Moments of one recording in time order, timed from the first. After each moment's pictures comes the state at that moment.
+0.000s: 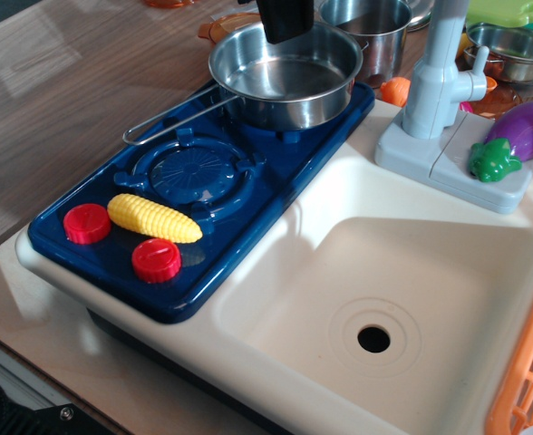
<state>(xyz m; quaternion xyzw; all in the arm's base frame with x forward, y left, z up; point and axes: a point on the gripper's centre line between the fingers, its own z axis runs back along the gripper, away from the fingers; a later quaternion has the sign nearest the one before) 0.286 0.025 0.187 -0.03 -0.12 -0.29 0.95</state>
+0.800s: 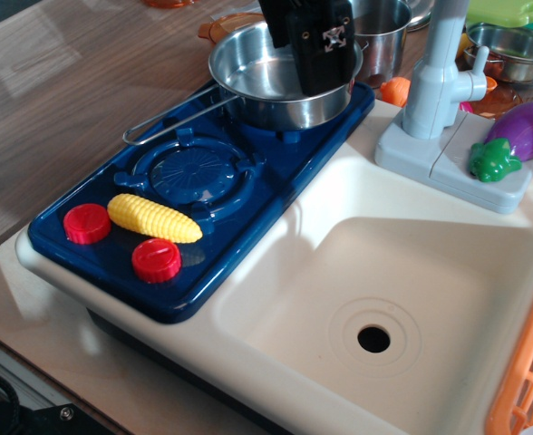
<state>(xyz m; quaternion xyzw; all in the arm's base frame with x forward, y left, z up) 0.271 -0.007 0.170 -0.04 -0.13 -0.30 0.94</state>
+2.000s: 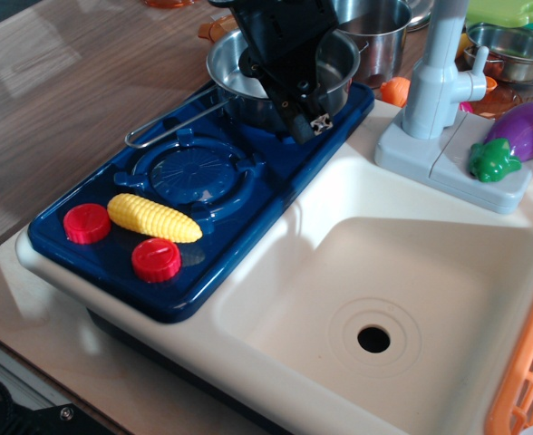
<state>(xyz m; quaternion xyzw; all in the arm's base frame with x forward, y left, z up) 0.271 -0.005 0.127 -0.05 -0.20 -0.28 0.94</state>
